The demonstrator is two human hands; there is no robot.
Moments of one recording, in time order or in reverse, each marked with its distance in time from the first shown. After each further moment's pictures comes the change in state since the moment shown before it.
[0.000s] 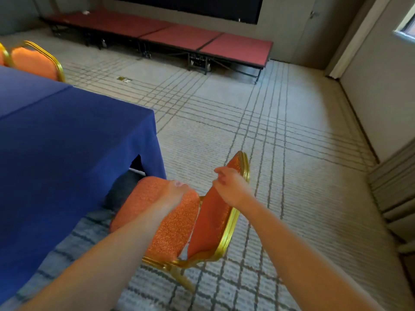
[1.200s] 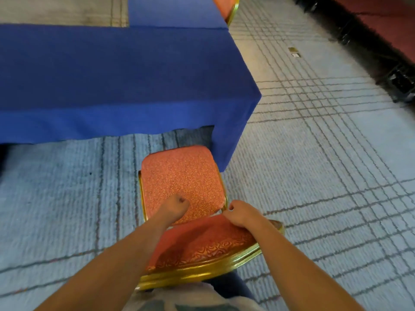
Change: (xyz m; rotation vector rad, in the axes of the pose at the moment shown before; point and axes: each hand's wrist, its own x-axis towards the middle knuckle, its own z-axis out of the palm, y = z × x) left_hand 0.101 -0.030 0.111 -0.167 0.497 -0.631; right_hand 0.253 0.077 0.037 -0.808 -0.957 -0.362
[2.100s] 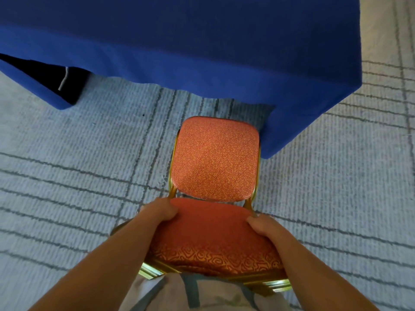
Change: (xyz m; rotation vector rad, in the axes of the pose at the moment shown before) left_hand -0.005 -0.072 0.034 0.230 -0.182 -0.705; right_hand 0.127 0.056 0.030 -0.142 -0.405 0.006
